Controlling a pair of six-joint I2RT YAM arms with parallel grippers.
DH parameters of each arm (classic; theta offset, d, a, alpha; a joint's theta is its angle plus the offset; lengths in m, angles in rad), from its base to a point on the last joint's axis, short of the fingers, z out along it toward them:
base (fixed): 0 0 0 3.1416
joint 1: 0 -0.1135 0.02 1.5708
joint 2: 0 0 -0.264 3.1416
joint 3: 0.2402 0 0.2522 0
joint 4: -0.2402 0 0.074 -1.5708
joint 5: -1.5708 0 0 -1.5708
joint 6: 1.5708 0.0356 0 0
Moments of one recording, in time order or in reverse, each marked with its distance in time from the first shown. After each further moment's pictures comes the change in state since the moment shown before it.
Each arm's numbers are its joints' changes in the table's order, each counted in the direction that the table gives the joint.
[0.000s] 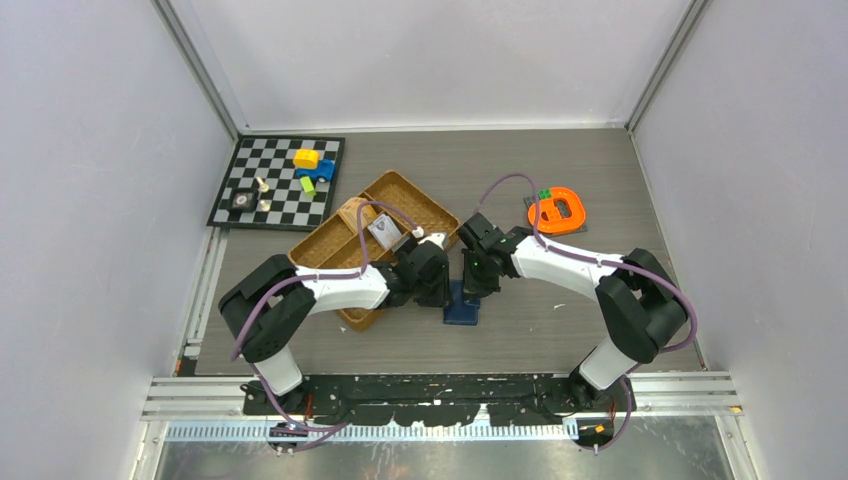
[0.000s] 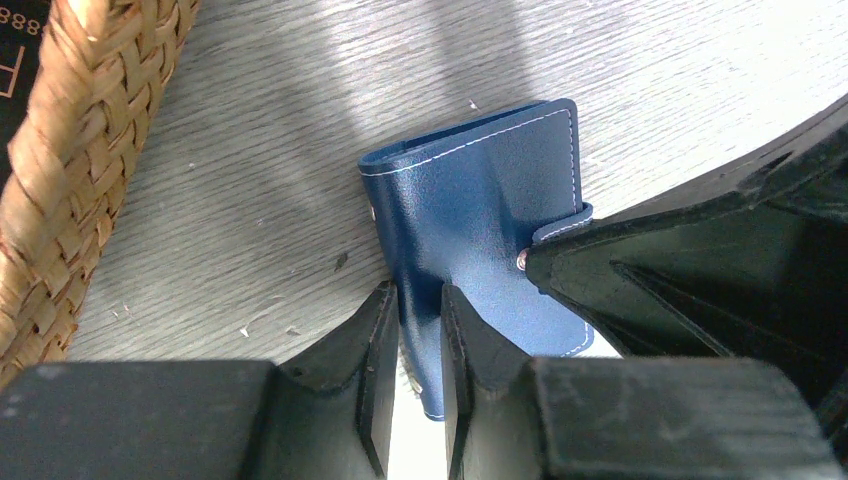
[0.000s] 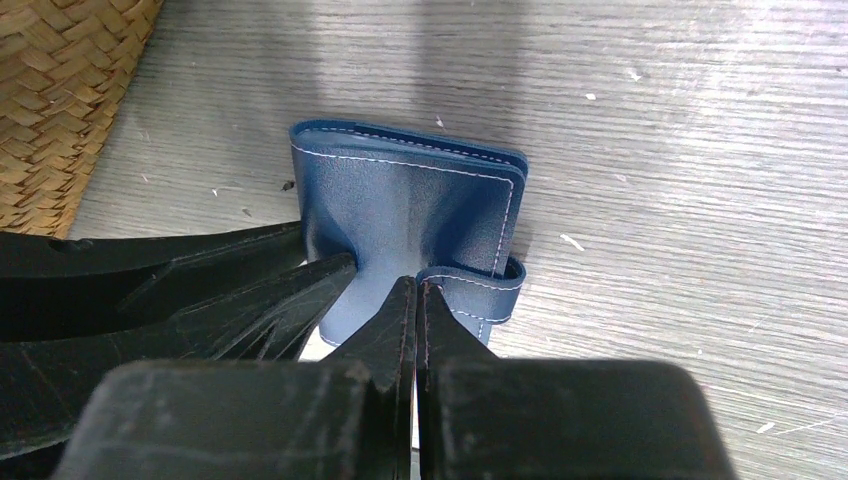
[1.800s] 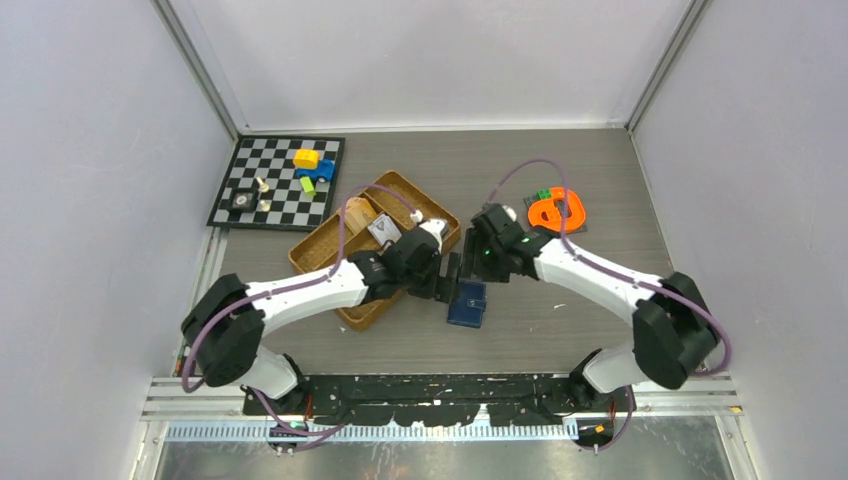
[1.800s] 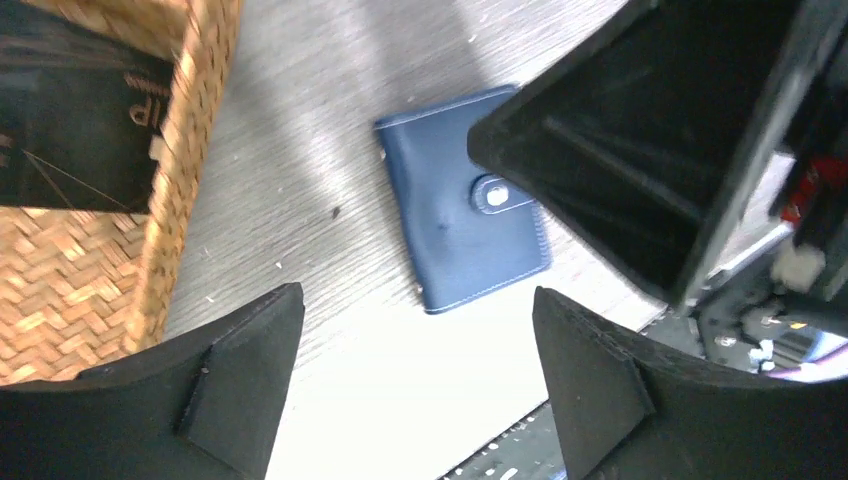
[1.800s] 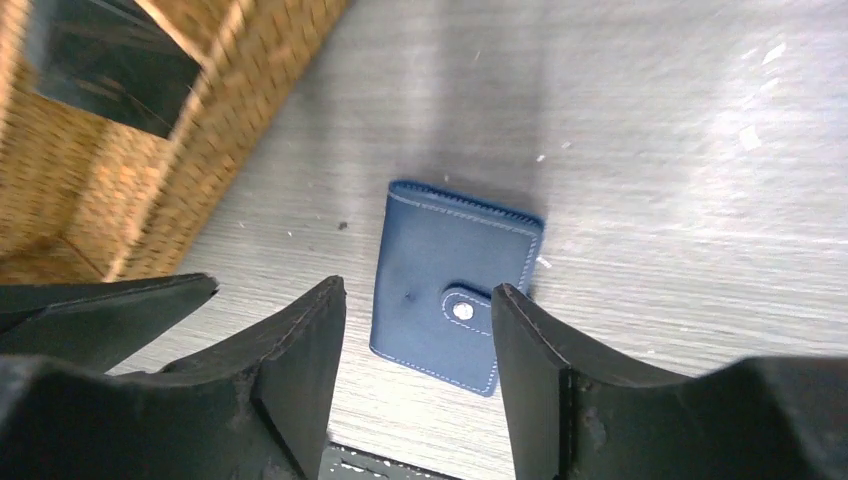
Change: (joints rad) left arm -0.005 -0.187 0.053 -0.208 0.004 0.143; right arm 0.012 -0.133 -0.019 0.036 -0.107 0.029
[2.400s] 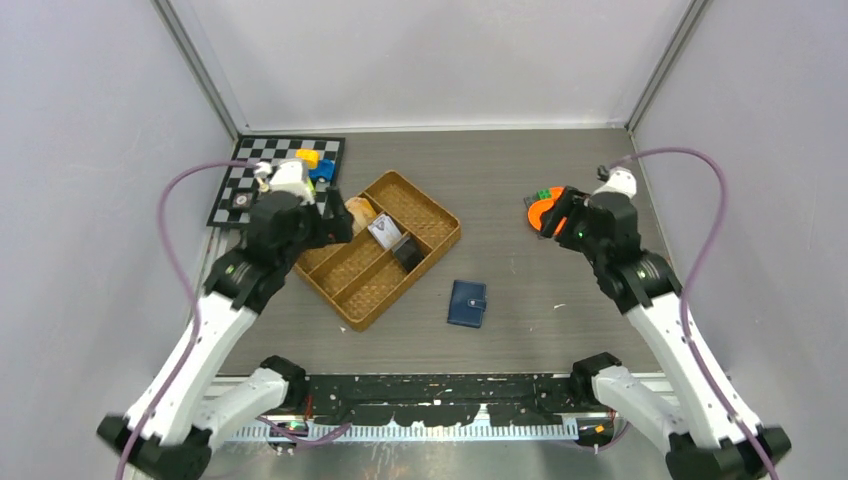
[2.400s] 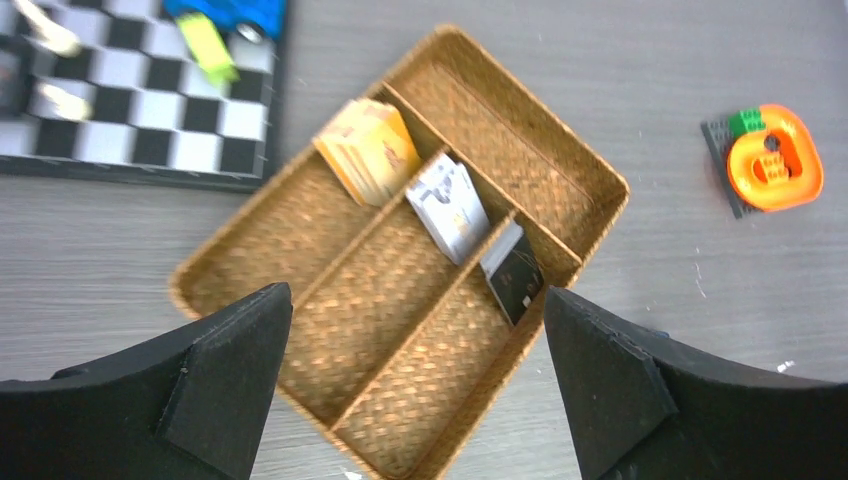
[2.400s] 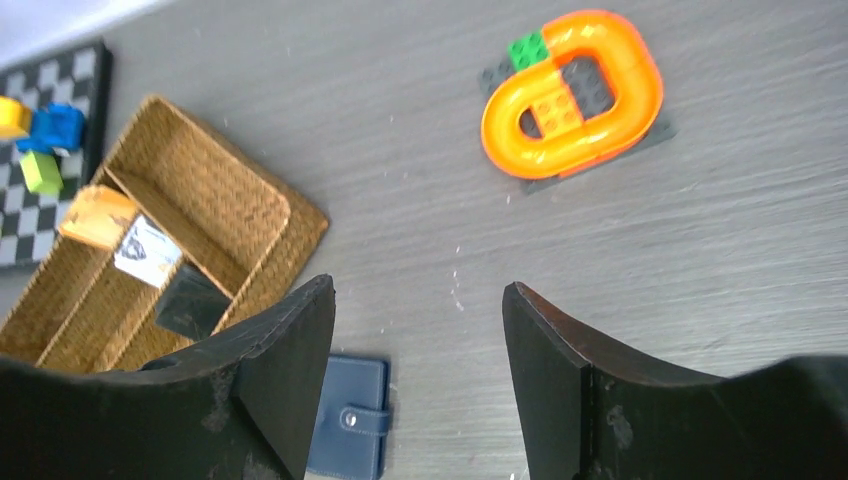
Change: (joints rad) left arm -0.497 -0.556 0.135 -0.333 0.165 0.220; right arm 0.406 -0.560 0.025 -0.070 -0.134 -0.266
